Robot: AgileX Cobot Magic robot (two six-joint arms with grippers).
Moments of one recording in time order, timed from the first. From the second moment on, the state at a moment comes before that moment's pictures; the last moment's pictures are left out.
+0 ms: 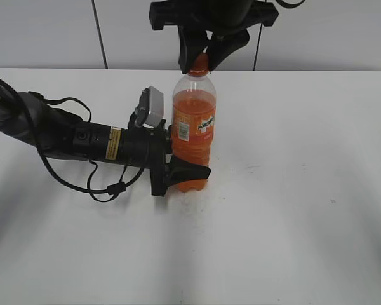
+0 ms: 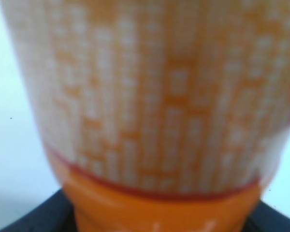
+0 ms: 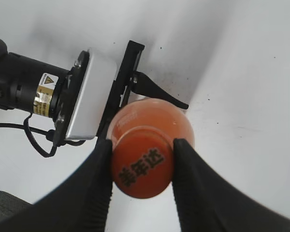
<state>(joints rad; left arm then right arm) -0.33 2.35 -1.27 1.45 -1.10 -0.64 0.64 1.98 -1.93 0.10 1.23 0.20</state>
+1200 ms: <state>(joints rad) -0.32 2.35 -1.27 1.49 -1.11 -0.62 0.64 1.98 -1.93 0.19 1.25 -1.36</state>
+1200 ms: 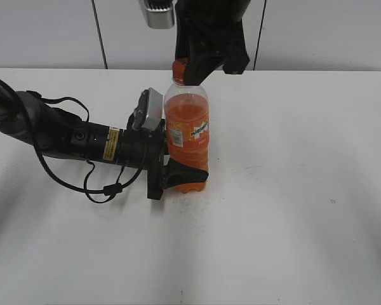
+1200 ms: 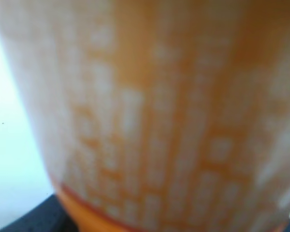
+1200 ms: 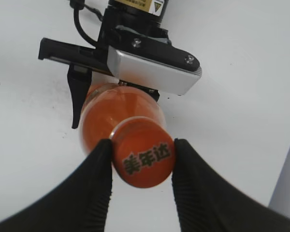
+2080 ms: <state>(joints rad) -0.32 2.35 -1.27 1.48 -1.11 -0.61 0.64 1.98 -1.93 0.19 1.24 -1.55</state>
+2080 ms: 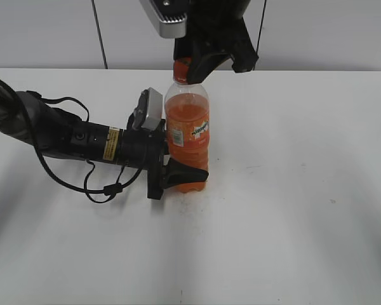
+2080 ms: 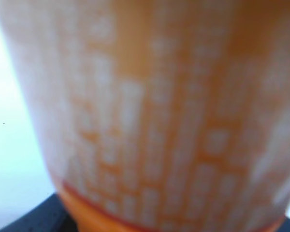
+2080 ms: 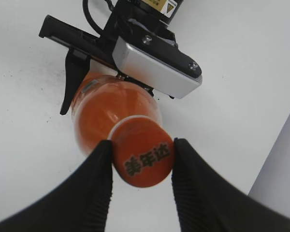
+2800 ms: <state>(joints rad) -0.32 2.35 -1.27 1.48 -1.10 -0.63 0.64 1.97 -1.93 0.24 1.23 -1.35</state>
